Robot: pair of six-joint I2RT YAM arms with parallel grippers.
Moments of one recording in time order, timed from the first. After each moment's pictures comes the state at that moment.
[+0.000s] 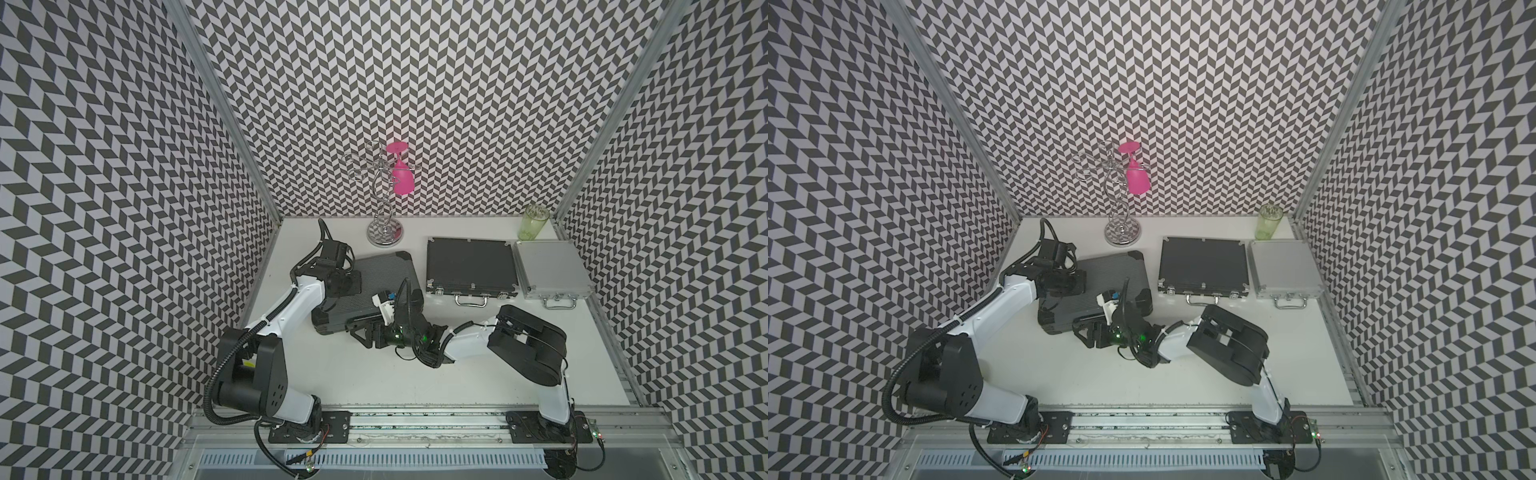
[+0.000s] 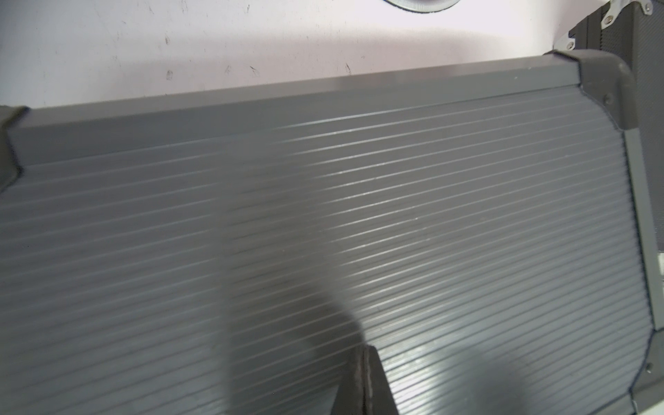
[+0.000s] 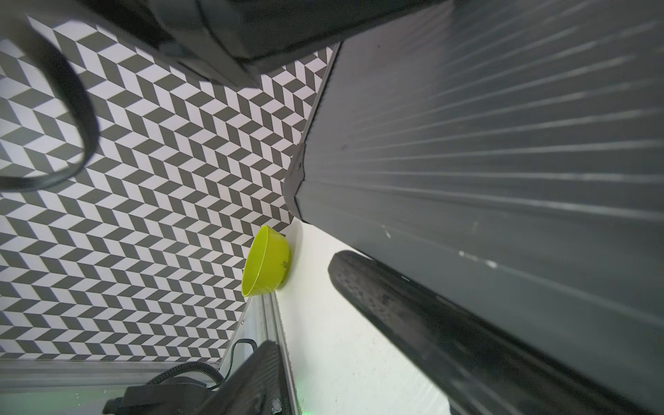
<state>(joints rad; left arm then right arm) -0.22 1.48 1.06 -0.61 0.11 -0.26 1.06 2.01 0.99 0.68 -0.21 0.90</state>
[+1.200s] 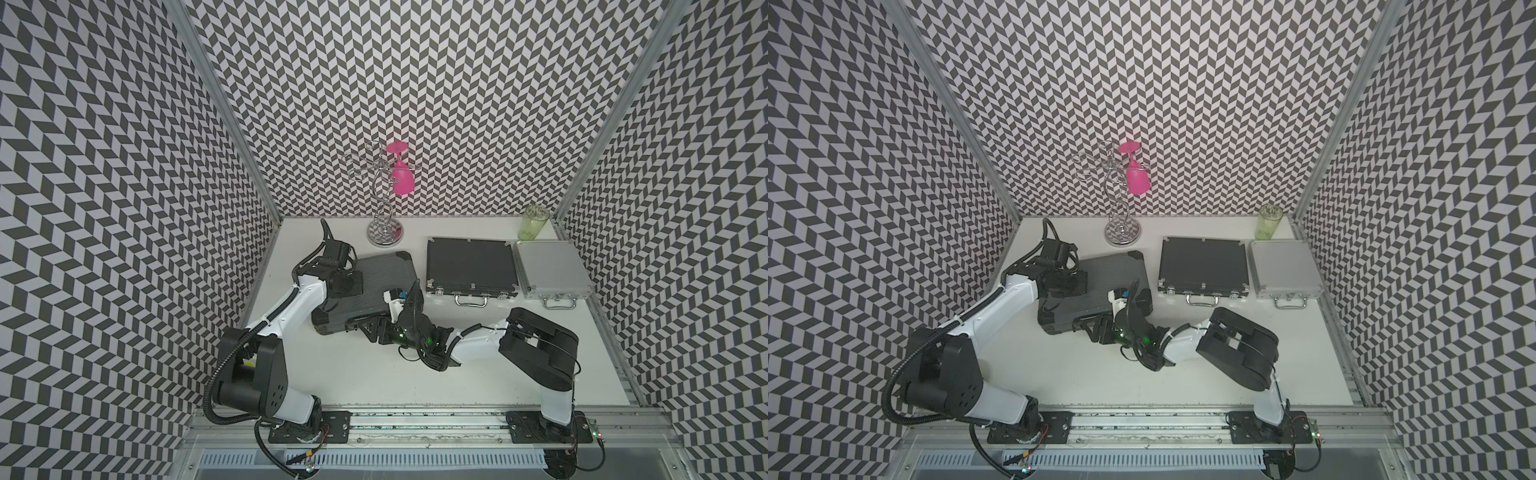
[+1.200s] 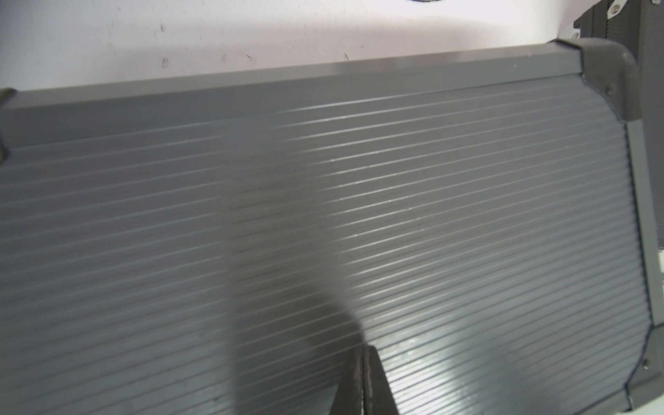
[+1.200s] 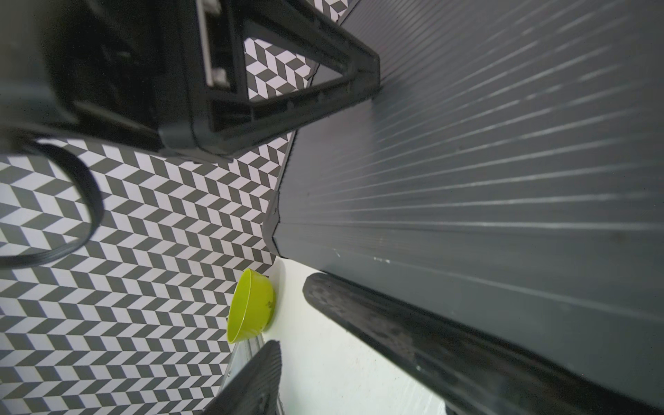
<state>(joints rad) -0.24 1.48 1.08 -0.64 0.11 -0.29 1.08 1.93 0.93 0.66 -0.02 0.98</state>
